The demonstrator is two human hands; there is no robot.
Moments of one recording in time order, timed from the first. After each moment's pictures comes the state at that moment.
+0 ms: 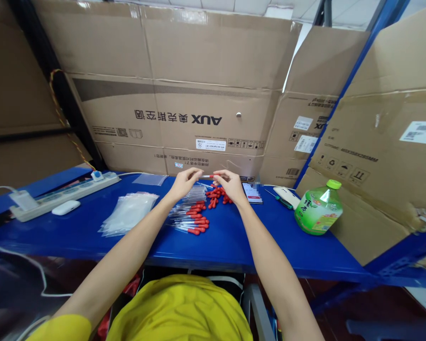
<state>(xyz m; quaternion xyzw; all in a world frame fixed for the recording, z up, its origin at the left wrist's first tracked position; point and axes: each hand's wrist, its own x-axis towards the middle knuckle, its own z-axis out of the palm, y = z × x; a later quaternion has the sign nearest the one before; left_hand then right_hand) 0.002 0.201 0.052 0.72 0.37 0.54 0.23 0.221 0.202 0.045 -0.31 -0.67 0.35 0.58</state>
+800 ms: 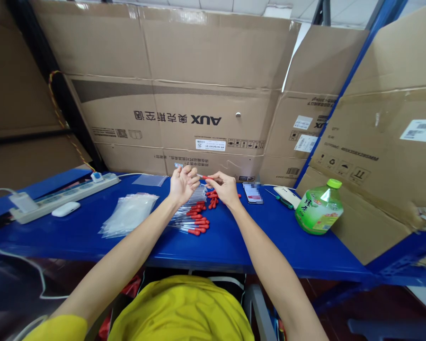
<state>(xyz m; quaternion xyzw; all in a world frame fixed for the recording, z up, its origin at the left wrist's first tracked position) 0.019 0.171 0.073 0.38 0.14 0.62 0.67 0.193 0.180 0.046 -0.31 -0.66 0.33 0.60</state>
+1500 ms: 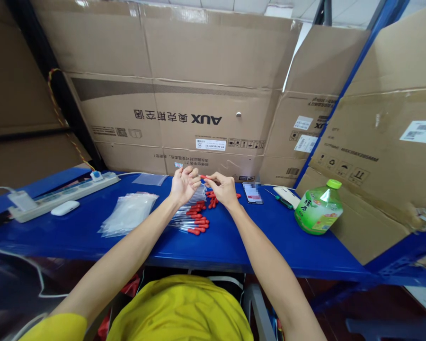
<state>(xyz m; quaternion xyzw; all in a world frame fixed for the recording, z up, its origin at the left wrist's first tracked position) 0.024 0.172 0.070 0.36 0.10 0.62 0.69 0.192 0.173 0.048 -0.31 -0.70 0.24 0.59</state>
